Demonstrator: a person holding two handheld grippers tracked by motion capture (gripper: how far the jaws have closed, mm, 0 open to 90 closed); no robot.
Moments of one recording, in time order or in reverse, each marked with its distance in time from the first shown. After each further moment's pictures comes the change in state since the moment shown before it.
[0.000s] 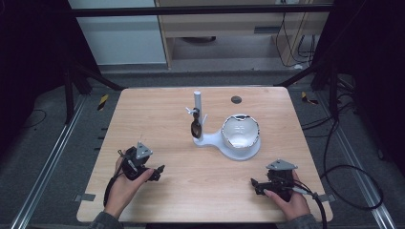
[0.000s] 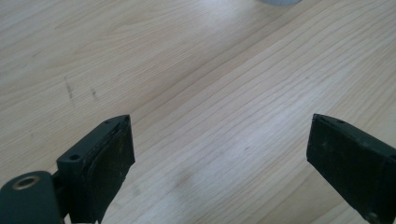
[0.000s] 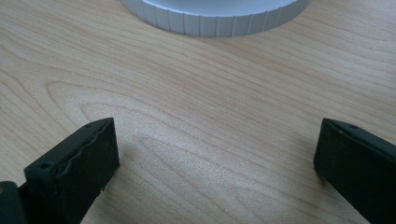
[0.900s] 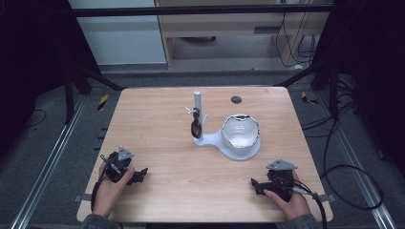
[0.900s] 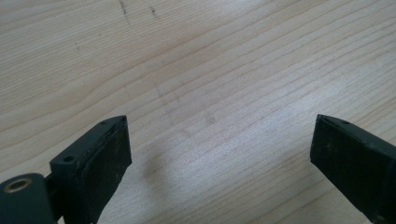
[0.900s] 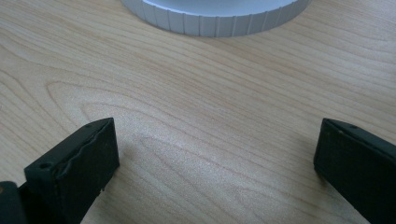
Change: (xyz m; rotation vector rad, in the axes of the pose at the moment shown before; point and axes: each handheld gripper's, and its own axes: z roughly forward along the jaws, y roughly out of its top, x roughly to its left) left arm 0.043 -0.047 0.008 0.054 0.039 -0.121; right arm 0.000 0.000 0.000 0.000 0.000 0.000
